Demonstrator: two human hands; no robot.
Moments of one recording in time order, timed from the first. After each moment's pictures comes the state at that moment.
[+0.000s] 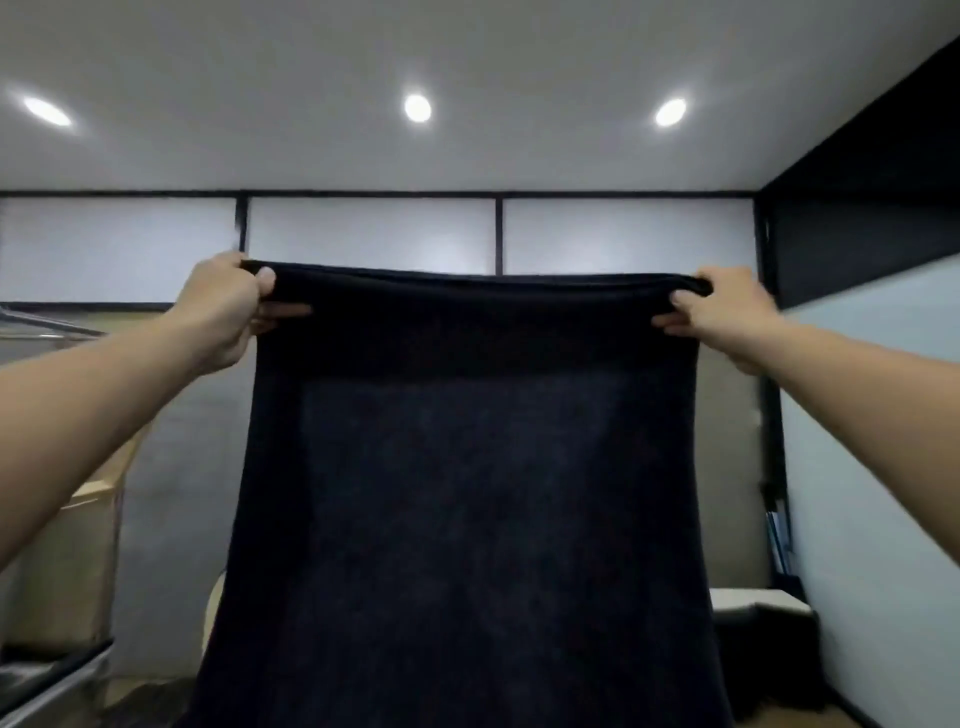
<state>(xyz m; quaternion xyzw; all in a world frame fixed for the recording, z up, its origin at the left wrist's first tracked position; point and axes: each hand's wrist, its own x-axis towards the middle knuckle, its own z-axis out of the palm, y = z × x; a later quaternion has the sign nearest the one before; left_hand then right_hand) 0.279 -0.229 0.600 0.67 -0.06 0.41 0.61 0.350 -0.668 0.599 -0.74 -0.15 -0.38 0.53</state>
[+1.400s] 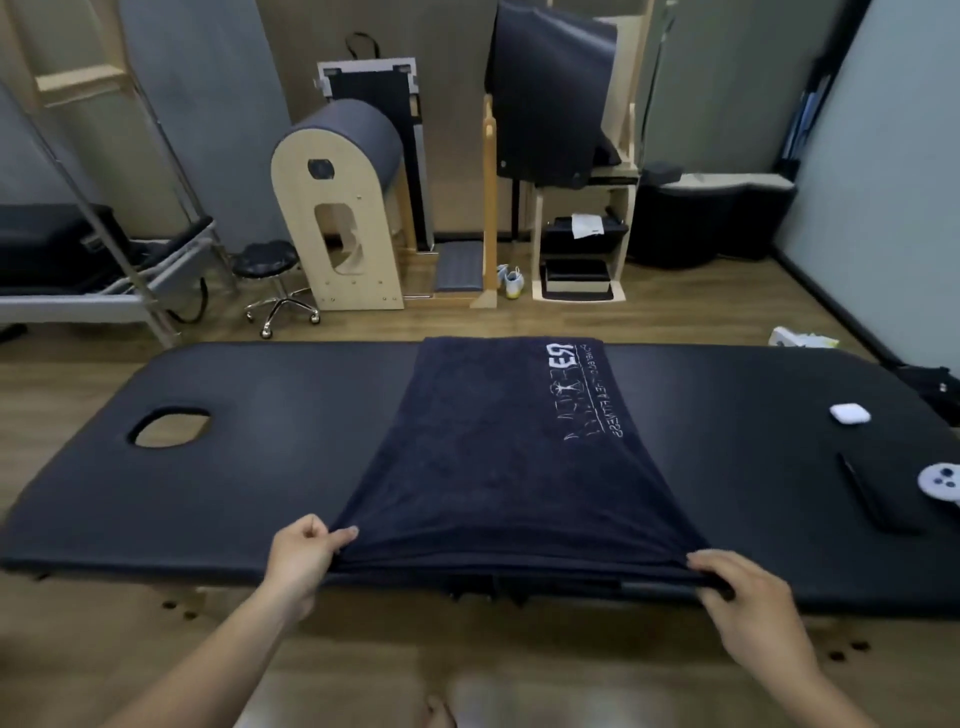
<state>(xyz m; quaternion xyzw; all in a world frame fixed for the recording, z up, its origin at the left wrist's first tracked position) -0.185 -0.279 -0.074 0.71 0.36 0.02 0.60 -0.182 -0.753 -0.079 -0.95 0.00 -0.03 0.30</state>
